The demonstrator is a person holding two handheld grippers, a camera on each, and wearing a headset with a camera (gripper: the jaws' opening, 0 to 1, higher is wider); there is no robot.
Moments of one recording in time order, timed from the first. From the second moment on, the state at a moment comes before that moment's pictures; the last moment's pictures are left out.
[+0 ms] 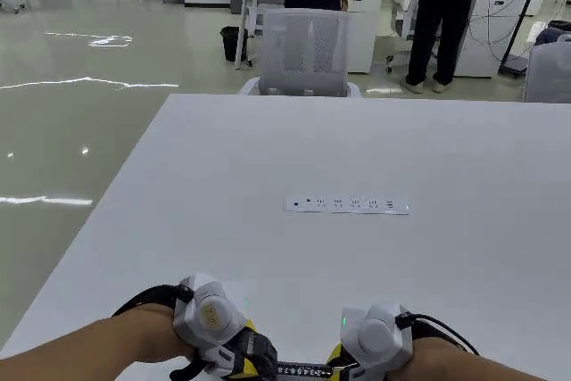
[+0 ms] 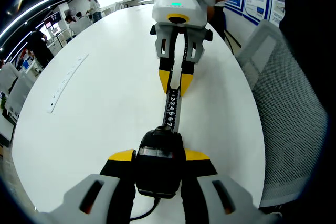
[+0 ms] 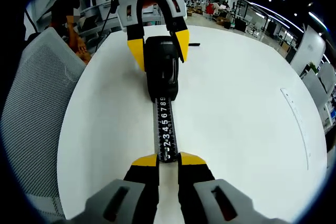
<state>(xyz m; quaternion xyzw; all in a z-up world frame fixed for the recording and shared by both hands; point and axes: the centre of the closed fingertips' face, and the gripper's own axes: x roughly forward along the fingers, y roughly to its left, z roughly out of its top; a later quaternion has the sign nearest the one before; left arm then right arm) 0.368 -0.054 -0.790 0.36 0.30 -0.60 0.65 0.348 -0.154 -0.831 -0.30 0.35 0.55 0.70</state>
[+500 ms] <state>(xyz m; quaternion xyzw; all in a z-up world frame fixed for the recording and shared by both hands) 0.367 -0.052 -0.790 0.36 0.30 -0.60 0.65 0.345 -0.167 -0.834 -0.30 0.35 0.54 0.70</state>
